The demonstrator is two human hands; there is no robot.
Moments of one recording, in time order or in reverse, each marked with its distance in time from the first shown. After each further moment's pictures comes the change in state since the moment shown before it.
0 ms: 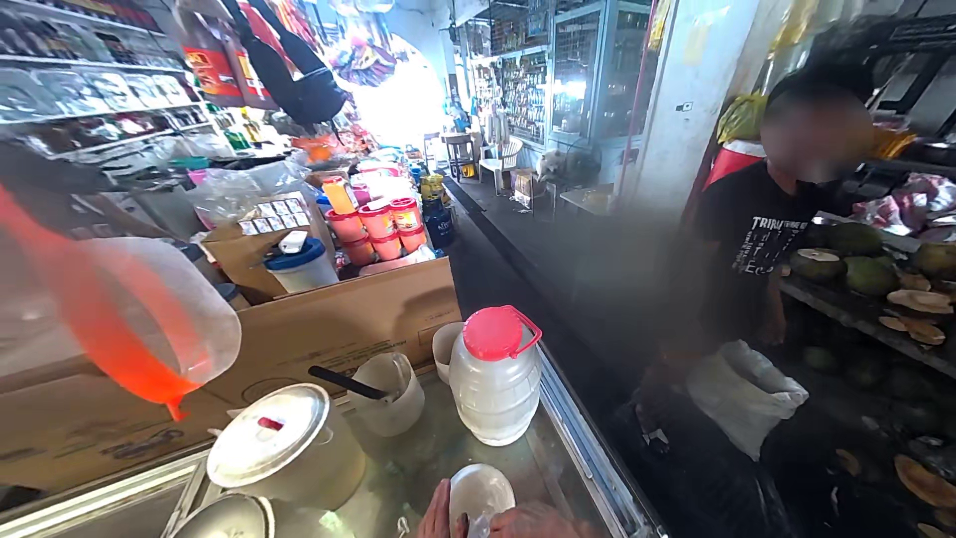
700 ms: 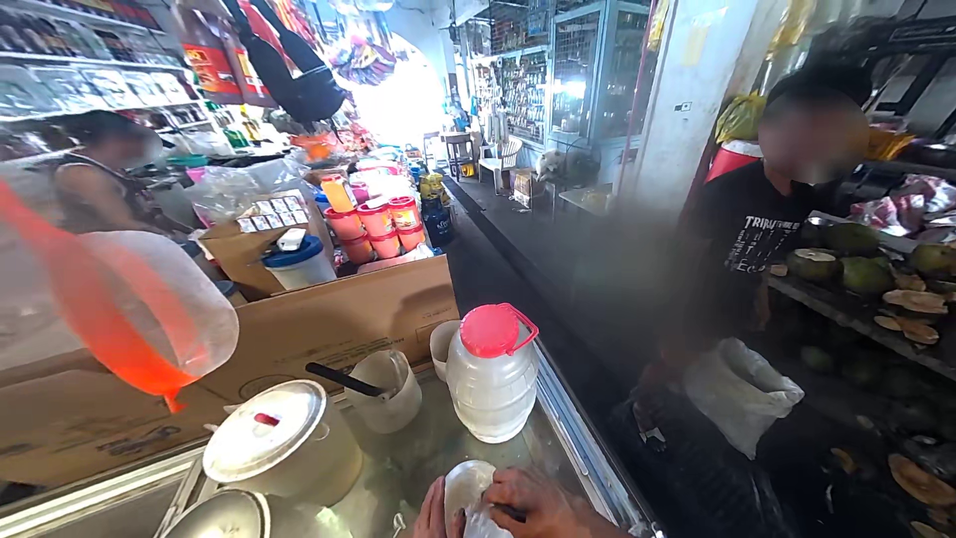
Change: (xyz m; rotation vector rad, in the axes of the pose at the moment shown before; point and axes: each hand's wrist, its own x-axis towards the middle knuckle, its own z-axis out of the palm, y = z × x) left_hand 0.001 -0.003 0.004 0.015 0.004 -0.014; right_hand 0.002 0.020 -0.018 -0.058 0.126 0.149
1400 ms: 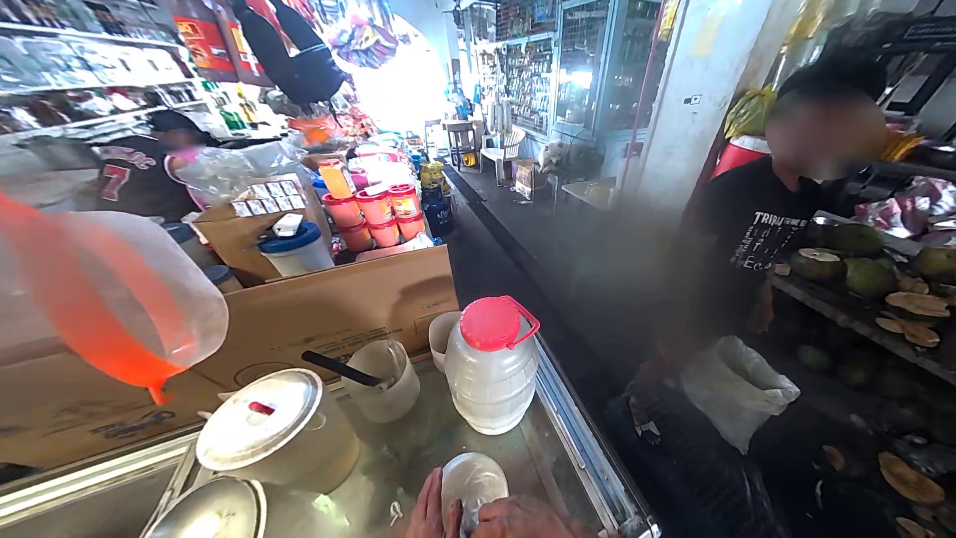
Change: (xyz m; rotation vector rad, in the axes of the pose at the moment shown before) left_hand -0.002 -0.001 0.001 -0.007 0.001 -0.027; right_hand -0.007 -0.015 0.029 0.074 -0.034 -0.214
